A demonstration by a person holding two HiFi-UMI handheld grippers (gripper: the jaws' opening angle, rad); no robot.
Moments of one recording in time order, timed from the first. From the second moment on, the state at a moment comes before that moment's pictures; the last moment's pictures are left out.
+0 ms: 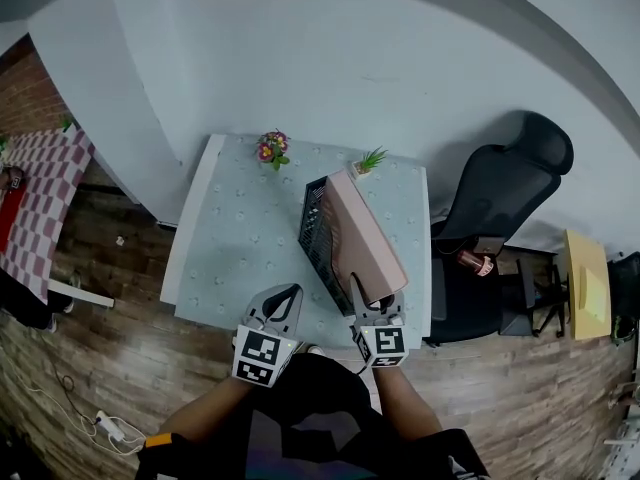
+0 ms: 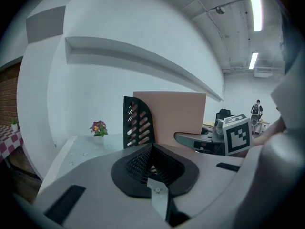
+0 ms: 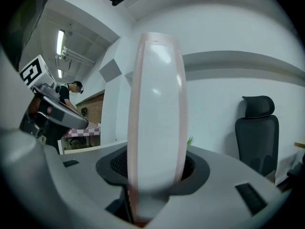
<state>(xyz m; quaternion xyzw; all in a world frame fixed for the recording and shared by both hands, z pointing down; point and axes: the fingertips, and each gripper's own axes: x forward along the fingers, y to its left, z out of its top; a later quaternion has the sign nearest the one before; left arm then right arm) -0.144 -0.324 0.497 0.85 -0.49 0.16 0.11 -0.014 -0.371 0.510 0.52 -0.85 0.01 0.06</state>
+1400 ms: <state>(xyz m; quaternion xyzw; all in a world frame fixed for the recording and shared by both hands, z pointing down) -0.148 -0.198 0.493 0.92 -0.35 0.12 0.11 -0.052 -0.182 0.472 0.62 -0.77 0.08 0.10</state>
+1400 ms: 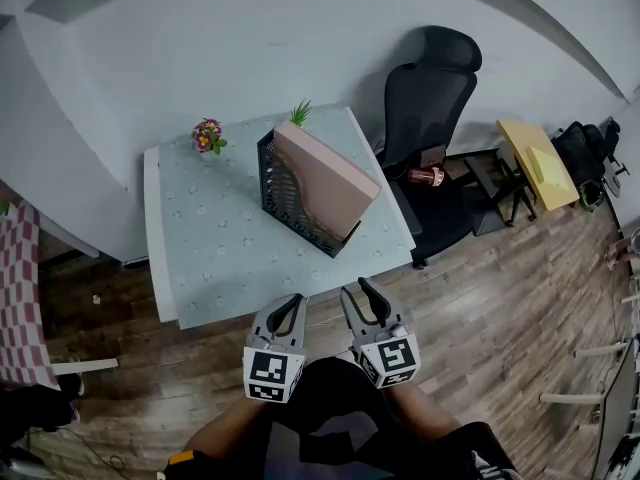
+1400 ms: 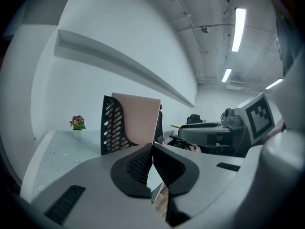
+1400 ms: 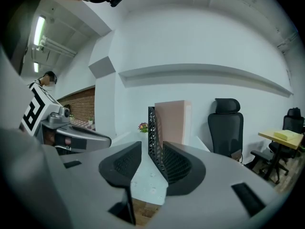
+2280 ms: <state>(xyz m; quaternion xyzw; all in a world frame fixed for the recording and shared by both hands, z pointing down) -0.047 -0.058 0.500 0.90 -0.40 0.15 0.06 0.017 -0.046 0.483 0.55 -0.83 0.08 0.11</state>
